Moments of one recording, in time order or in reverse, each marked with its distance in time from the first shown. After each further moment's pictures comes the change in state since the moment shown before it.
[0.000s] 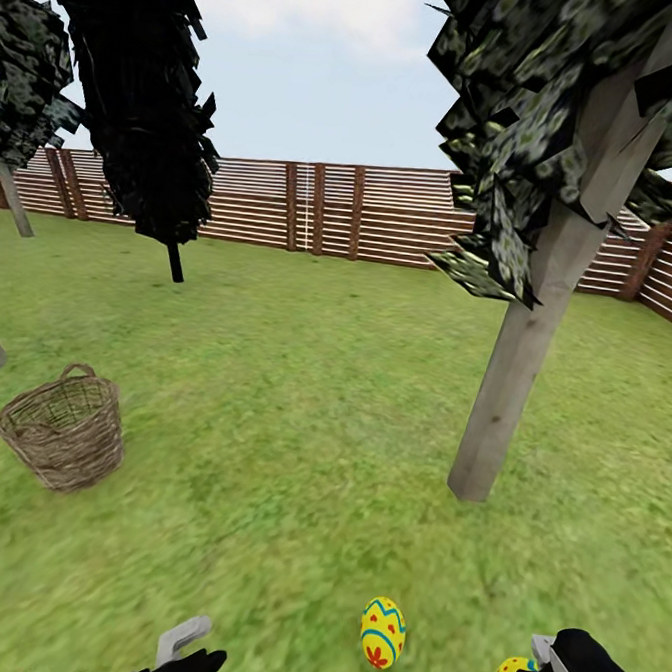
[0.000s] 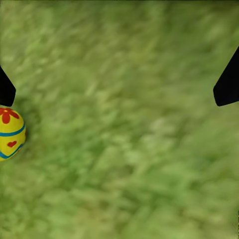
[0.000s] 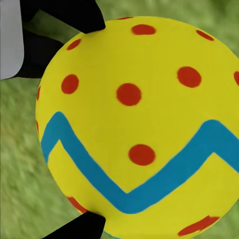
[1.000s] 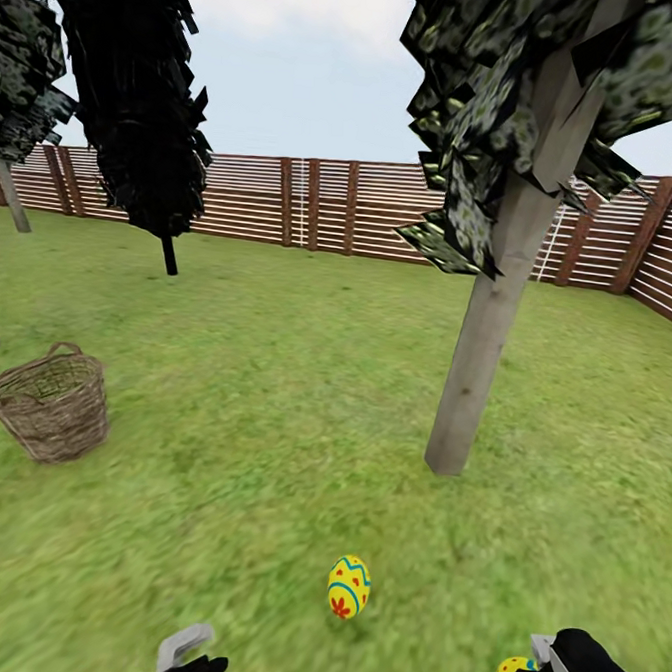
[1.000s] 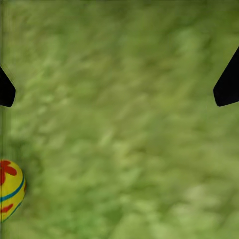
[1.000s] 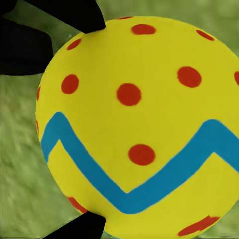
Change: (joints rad) left arm 0.000 -0.002 0.000 0.024 -0.001 -0.002 -0.001; right arm 0.000 0.000 -0.001 -0.001 -0.002 0.001 0.000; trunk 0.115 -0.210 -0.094
